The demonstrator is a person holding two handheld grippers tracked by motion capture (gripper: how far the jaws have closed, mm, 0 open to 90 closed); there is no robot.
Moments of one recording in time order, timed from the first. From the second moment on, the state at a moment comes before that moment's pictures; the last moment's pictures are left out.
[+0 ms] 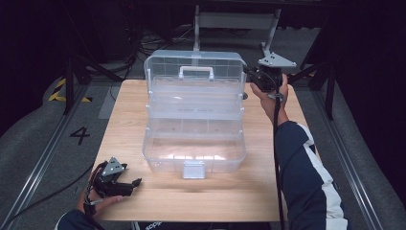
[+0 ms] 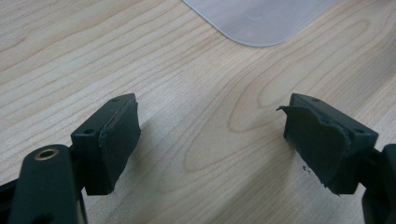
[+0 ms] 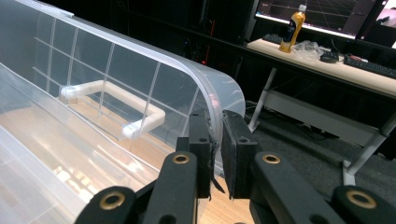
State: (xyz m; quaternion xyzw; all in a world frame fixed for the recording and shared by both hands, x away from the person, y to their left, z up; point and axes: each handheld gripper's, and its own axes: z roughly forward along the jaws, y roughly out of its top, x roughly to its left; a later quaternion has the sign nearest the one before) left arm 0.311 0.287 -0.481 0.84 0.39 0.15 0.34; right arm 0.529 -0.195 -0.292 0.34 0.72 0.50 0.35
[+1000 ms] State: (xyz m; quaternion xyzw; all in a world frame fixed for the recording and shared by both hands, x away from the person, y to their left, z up) left arm 0.316 0.286 -0.481 0.85 0.39 0.15 0.34; right arm 0.594 -0.185 -0.317 0.39 0.72 0.47 0.33
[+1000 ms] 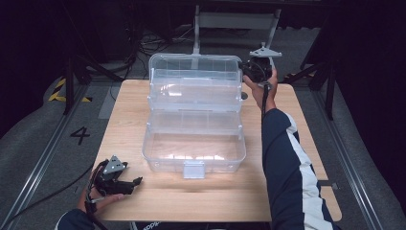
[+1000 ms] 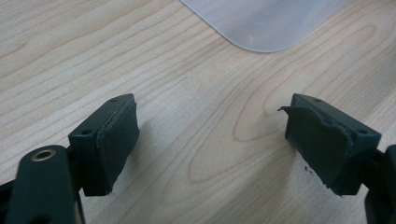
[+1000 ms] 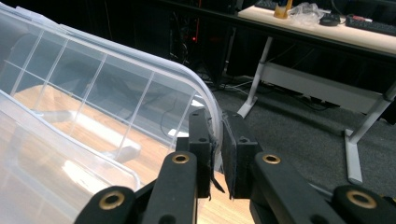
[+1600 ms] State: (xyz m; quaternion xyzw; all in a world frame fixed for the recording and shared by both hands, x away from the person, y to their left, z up) left arm 0.316 0.285 -0.481 0.84 0.39 0.15 0.34; right arm 0.625 -0.185 -0.349 0.40 0.73 0.45 0.32
